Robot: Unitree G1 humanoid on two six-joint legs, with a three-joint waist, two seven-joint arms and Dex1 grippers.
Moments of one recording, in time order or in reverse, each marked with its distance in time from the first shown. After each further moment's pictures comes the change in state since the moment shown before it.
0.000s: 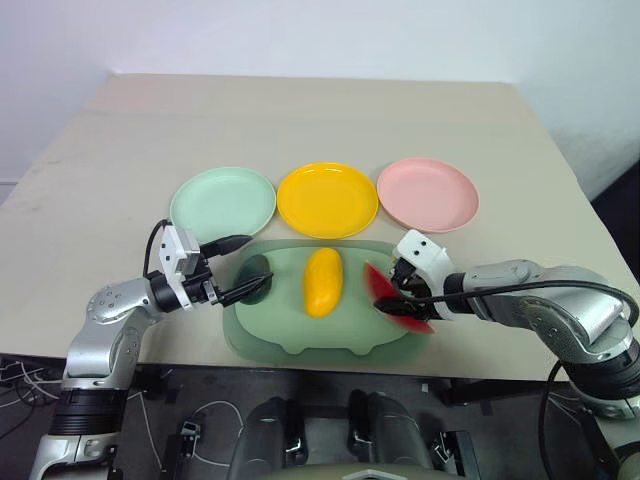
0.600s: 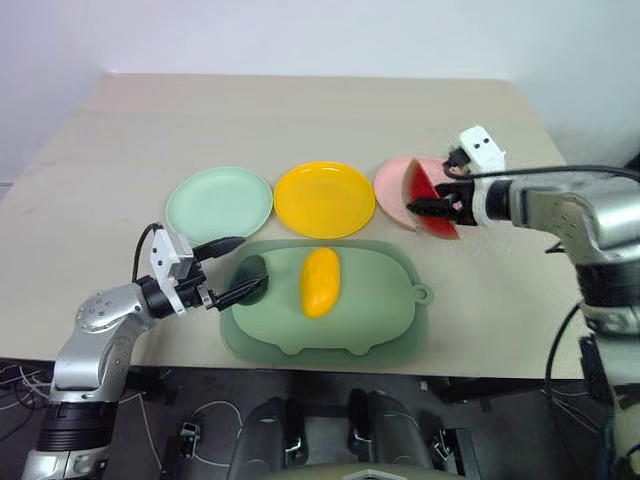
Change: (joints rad) left arm 0.069 0.017 0.041 -0.094 -0.013 0.036 0.050; right arm -0.470 0.076 -0.005 0.880 -0.313 -0.405 0.175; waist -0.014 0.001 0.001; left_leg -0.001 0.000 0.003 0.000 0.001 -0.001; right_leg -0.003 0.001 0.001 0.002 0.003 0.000
